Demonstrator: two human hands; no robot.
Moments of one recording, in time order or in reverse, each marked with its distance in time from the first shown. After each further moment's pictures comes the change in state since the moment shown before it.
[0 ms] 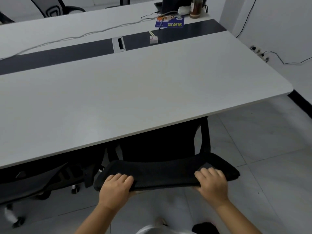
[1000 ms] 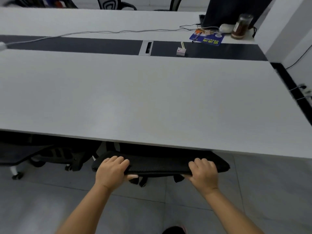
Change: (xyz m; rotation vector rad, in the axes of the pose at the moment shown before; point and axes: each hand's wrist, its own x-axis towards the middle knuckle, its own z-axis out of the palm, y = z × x) left_hand 0.118 0.054 0.027 0.089 0.116 -0.343; right_hand 0.122 0.136 0.056 0.121 0.123 -0.259
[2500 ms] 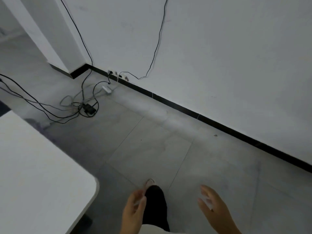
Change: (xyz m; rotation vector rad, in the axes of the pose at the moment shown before) left_hand 0.215 0.672 0.035 -1.305 -0.943 -0.195; right_hand -0.352 0.405 -0.218 0.566 0.170 1.694
